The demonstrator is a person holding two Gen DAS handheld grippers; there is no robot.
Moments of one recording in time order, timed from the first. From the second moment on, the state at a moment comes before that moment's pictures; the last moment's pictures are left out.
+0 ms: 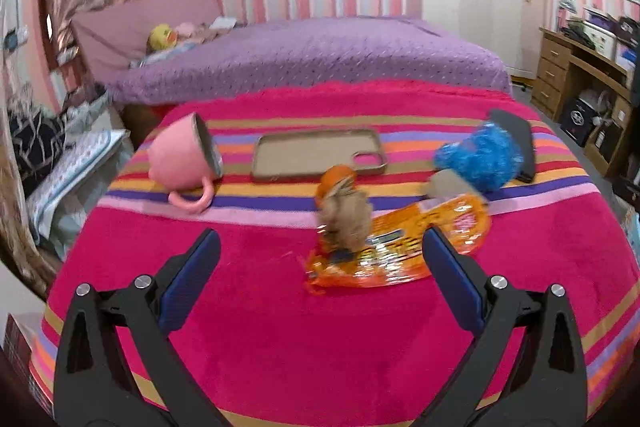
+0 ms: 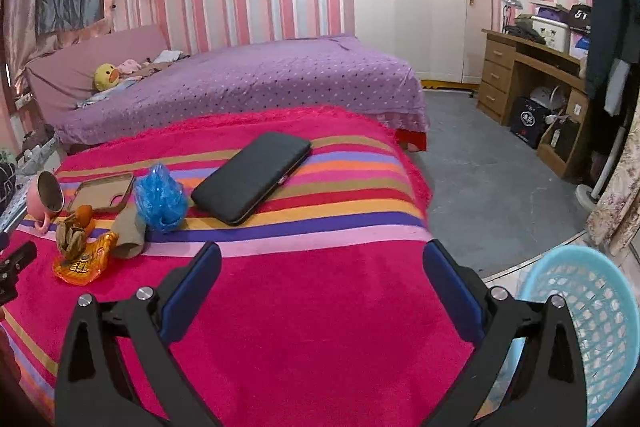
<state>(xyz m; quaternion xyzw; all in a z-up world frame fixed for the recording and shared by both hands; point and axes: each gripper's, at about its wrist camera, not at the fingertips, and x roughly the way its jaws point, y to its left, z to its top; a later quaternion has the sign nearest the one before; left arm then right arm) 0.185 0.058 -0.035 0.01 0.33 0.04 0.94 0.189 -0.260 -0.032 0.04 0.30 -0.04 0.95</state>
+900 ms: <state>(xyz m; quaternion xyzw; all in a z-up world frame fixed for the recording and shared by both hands) 0.225 0.064 -0.059 -0.02 0.38 0.01 0.93 0.204 -0.200 -0.032 0.00 0.31 0.00 0.95</state>
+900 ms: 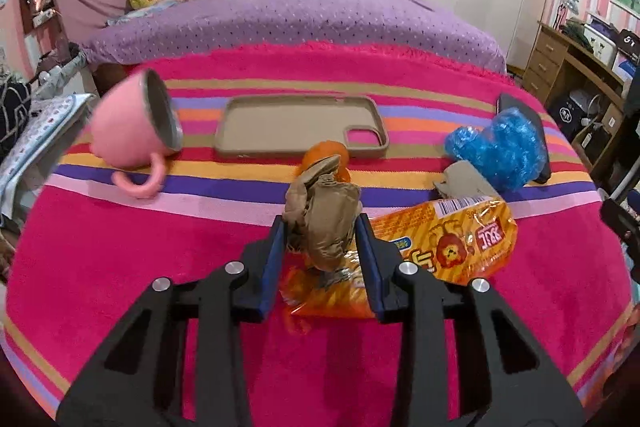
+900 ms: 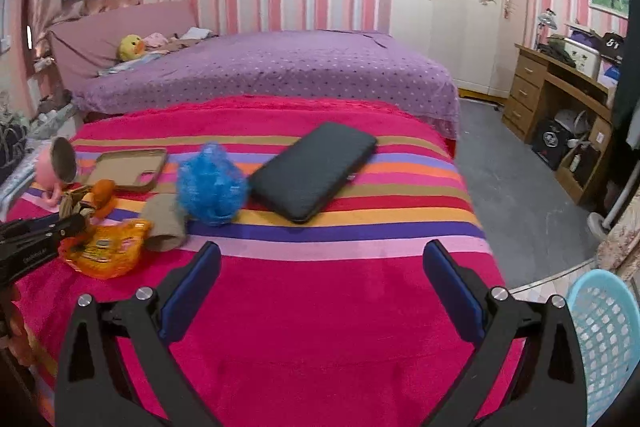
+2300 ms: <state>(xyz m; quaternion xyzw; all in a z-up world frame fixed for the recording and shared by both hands) 0.165 0.130 -0.028 -0.04 0.33 0.06 0.94 0.178 -0.087 -0.035 -0.03 0.28 0.14 0.95</state>
